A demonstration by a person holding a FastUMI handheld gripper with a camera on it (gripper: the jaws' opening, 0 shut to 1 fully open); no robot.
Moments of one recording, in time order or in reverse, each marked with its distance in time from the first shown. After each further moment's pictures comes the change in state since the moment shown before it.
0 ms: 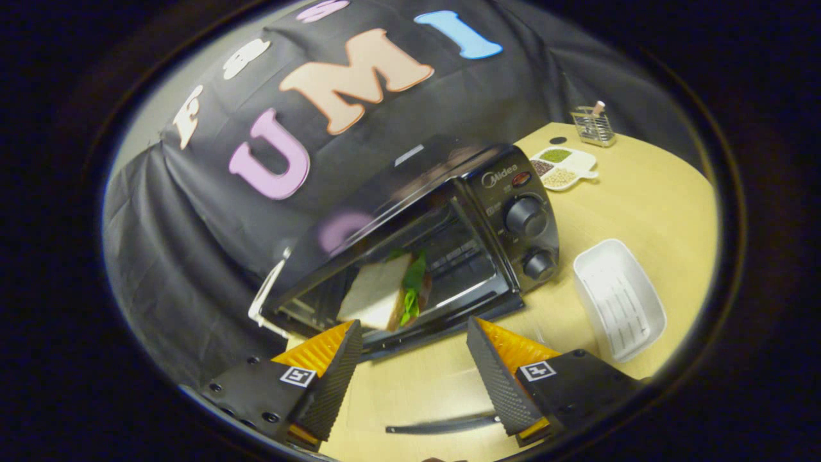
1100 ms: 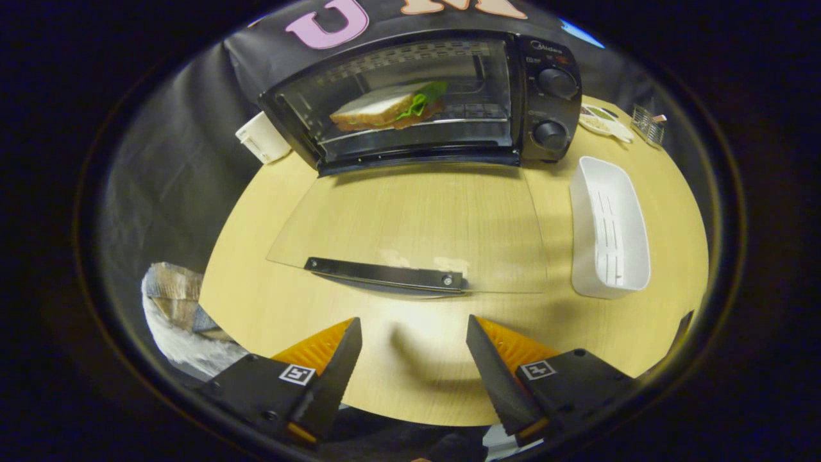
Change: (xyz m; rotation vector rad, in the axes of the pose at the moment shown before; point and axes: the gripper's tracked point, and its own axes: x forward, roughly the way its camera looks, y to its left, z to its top) arm -0.050 -0.073 -0.143 -0.417 0.500 -0.084
